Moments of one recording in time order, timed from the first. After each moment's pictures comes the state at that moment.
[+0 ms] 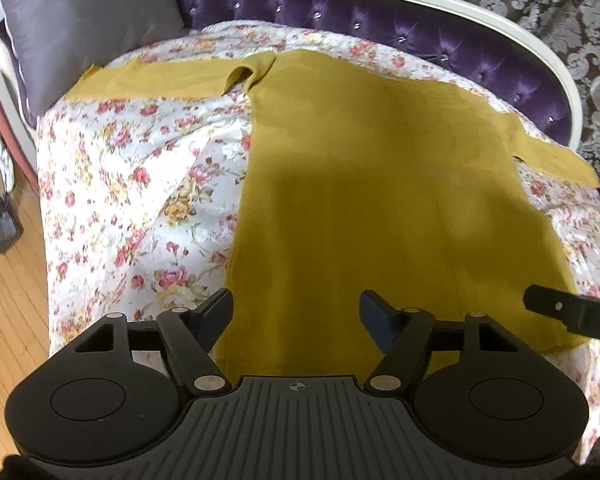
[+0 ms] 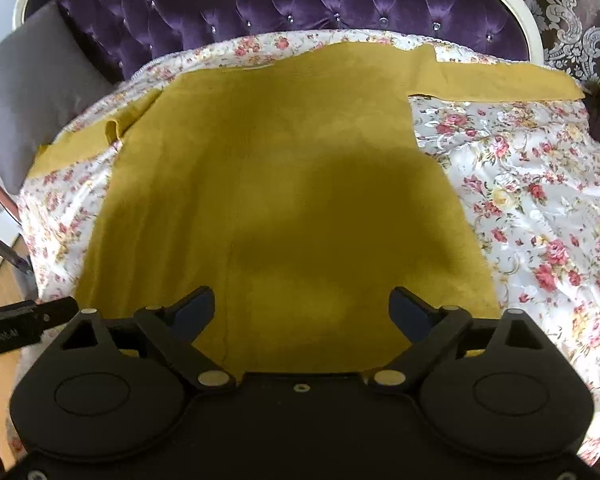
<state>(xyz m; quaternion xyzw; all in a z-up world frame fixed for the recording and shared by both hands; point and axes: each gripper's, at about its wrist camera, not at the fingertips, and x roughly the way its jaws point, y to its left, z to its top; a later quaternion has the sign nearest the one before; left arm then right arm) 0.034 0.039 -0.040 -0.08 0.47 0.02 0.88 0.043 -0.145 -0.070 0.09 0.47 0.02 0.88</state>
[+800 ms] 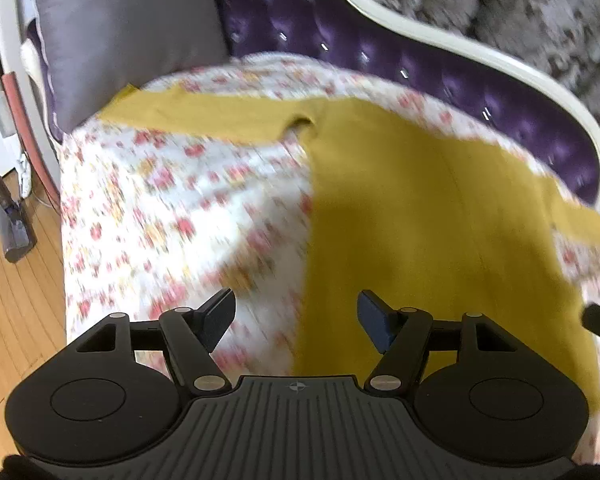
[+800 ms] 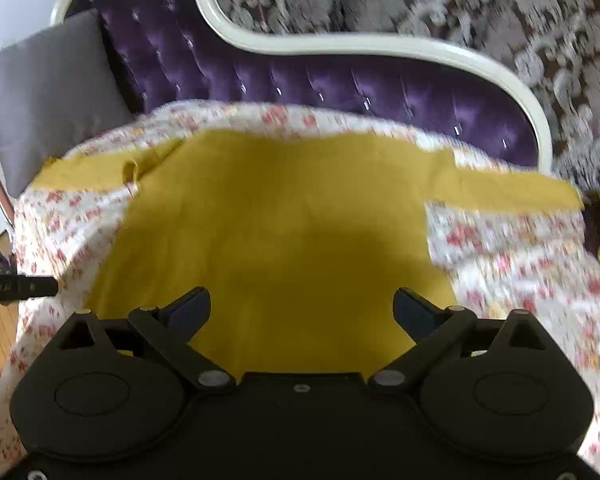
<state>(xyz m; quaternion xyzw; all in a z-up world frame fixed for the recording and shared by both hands) 0.074 0.101 -0.032 -0.10 0.43 0.06 0.90 0.063 -0.112 -0.038 0.01 0.36 0.03 0.93</state>
